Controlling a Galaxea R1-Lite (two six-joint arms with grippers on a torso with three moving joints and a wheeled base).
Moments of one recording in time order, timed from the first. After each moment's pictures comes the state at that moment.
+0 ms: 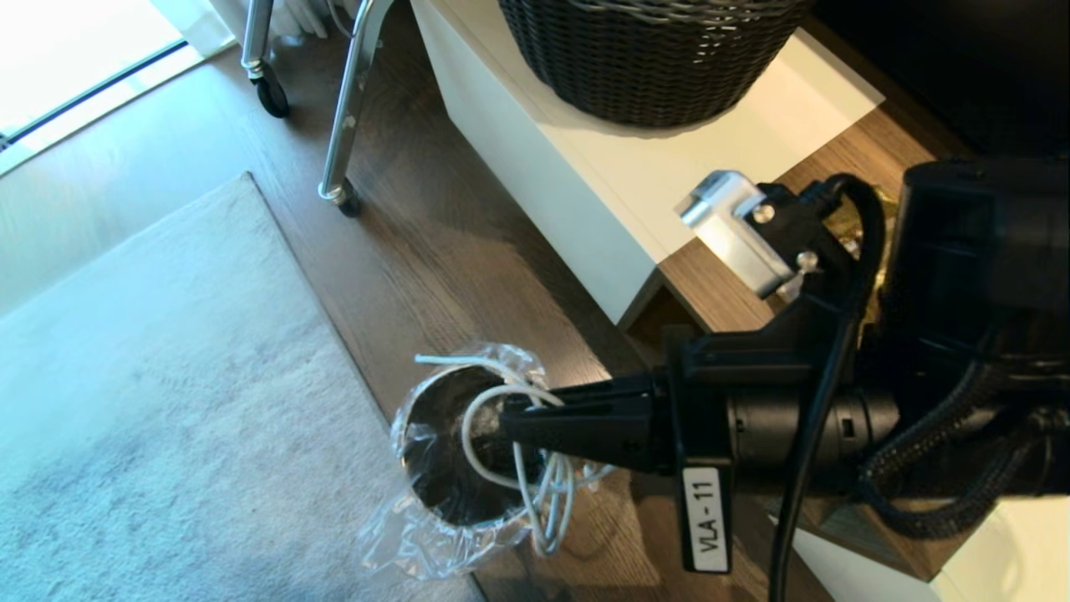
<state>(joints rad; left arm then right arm) 0.00 0.00 0.00 -0.02 0.00 -0.02 0.96 1.53 -0.96 -0.46 0.45 0.13</state>
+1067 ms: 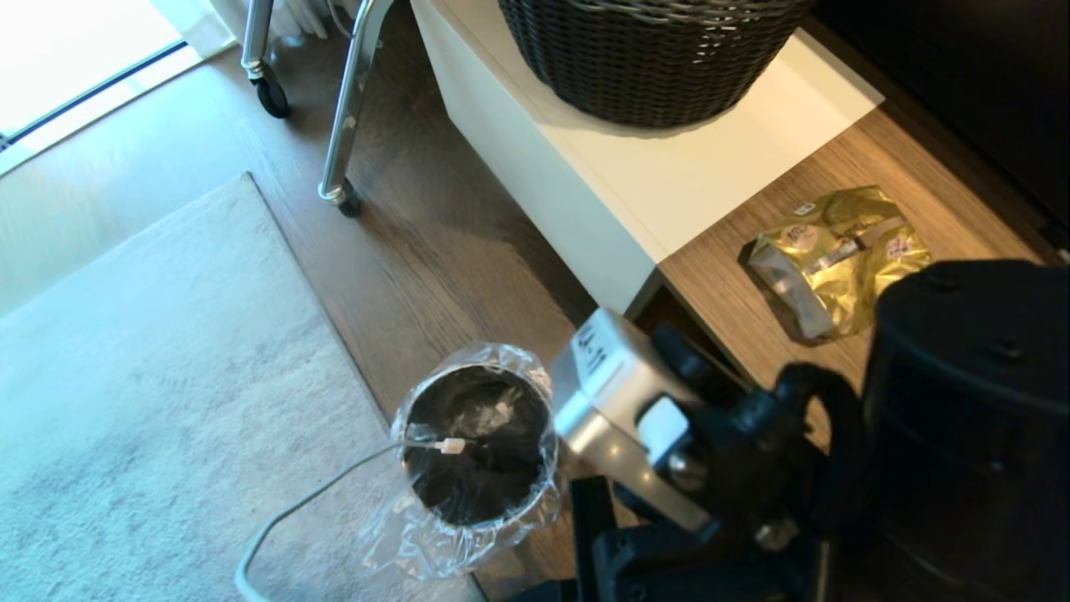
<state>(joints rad) 0.00 0.00 0.00 -0.02 0.00 -0.02 1.21 1.57 -0.92 -0.51 0.44 0.20</state>
